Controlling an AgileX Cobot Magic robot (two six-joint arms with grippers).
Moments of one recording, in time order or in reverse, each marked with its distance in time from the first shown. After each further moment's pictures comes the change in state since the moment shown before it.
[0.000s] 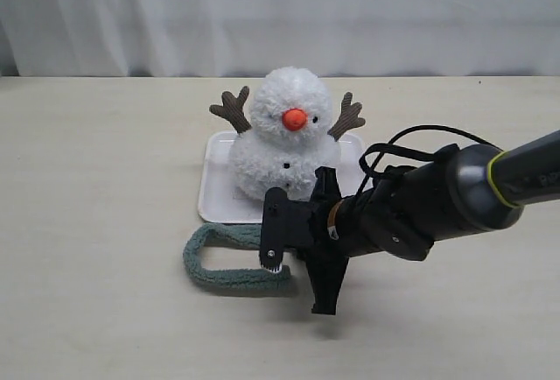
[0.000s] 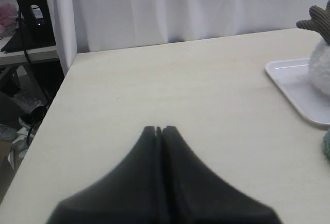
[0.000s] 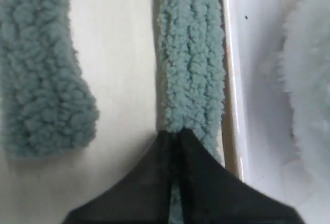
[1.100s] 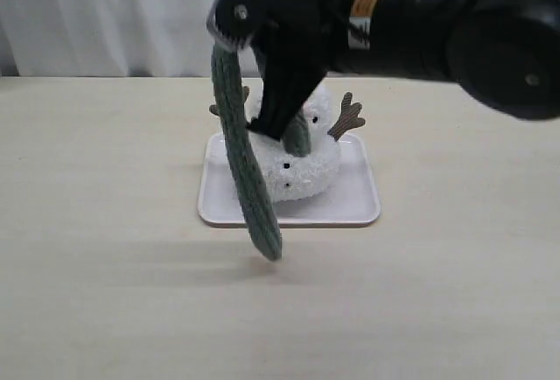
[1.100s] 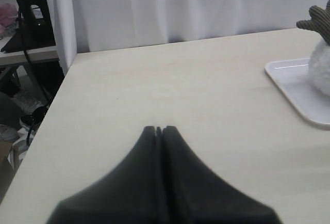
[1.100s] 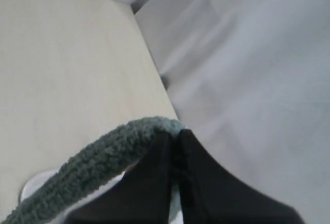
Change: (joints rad) left arm 0.000 0.000 0.000 0.000 0.002 0.000; right arm 0.114 -0.498 -0.252 0.021 0.134 0.146
